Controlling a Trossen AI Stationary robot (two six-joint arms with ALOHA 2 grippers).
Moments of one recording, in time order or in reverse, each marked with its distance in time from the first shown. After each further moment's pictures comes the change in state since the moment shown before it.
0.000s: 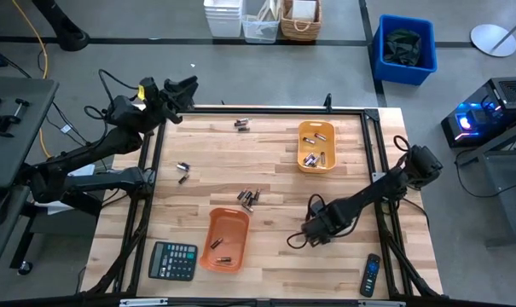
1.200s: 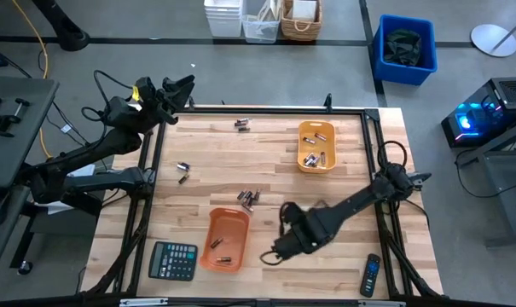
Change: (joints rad) left arm 0.000 -0.011 -0.001 0.050 0.035 -0.022; right arm 0.037 0.287 0.952 -0.755 0.297 -0.147
